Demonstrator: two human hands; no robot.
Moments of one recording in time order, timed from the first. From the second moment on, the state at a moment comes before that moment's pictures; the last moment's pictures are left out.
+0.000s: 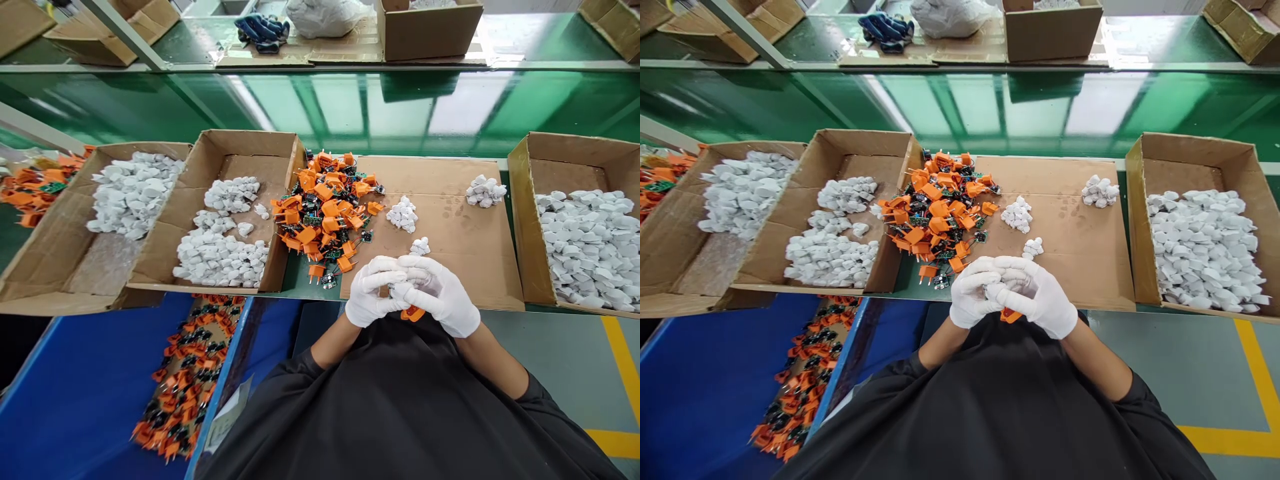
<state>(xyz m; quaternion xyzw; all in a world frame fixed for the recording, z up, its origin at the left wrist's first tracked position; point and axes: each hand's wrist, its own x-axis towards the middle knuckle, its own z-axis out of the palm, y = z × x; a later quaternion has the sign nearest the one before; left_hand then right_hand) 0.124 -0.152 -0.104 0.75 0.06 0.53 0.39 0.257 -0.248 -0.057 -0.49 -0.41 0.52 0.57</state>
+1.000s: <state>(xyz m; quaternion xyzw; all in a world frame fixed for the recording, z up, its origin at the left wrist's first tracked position) 0.116 -0.151 -0.095 0.78 0.14 0.52 0.32 0.261 -0.251 -0.049 -0.55 -0.46 0.44 0.54</state>
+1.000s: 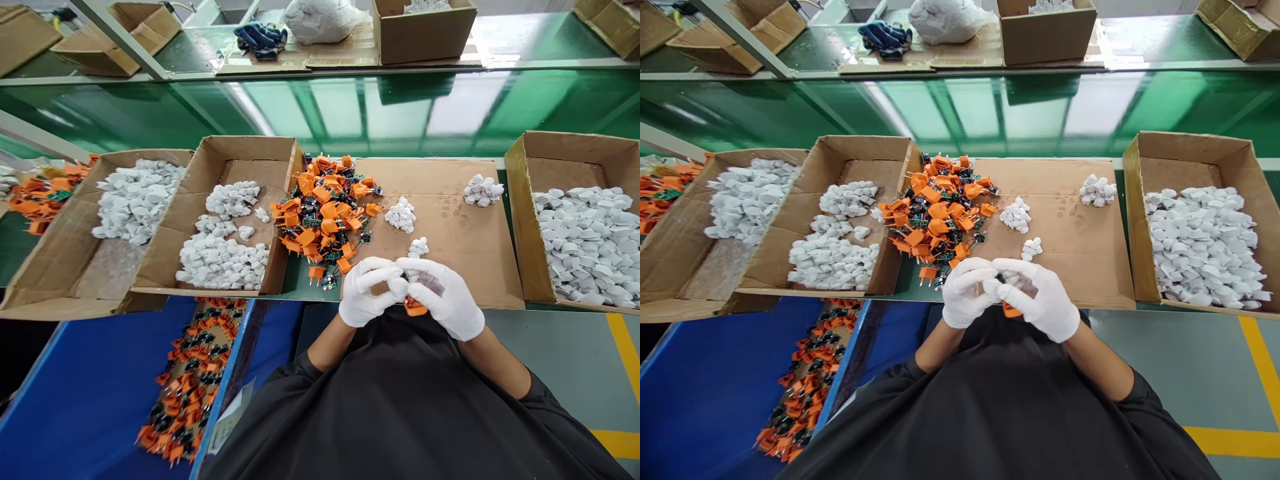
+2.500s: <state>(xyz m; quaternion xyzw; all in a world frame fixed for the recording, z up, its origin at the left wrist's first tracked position) 0.117 -0.147 -0.089 0.79 0.12 0.43 0.42 0.256 -0.227 -0.066 -0.48 -0.24 0.58 0.62</state>
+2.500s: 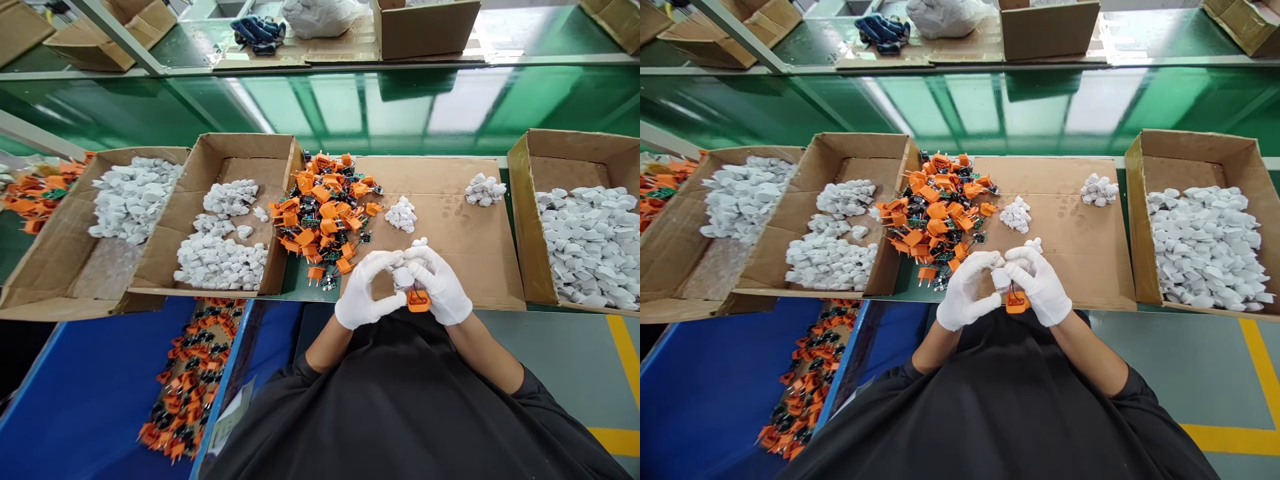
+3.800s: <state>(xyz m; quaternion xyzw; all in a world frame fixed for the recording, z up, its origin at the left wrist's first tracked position) 0.120 -0.146 -0.092 0.85 0.12 0.46 0.20 0.251 -0.234 -0.067 -0.51 -0.35 0.49 0.62</state>
